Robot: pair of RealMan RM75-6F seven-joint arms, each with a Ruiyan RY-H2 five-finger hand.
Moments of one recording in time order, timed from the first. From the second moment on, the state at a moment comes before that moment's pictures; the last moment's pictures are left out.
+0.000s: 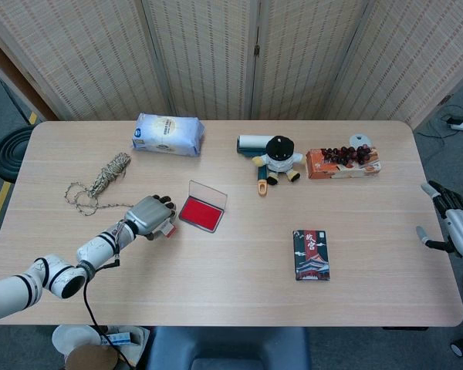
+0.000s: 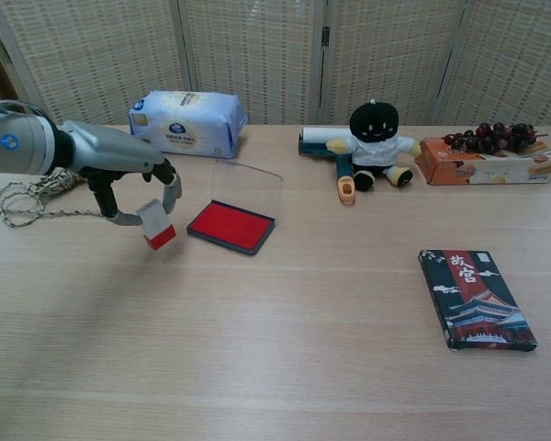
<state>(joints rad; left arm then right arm) -1.01 -1.35 -0.07 -1.32 1.26 0.49 0.16 0.29 -1.08 0.05 -1.21 -1.46 1.16 0.59</state>
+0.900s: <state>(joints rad) -1.18 -1.48 -0.05 -1.04 1.52 0.38 -0.25 0.32 -1.12 0.05 -1.09 -1.45 1.06 0.68</state>
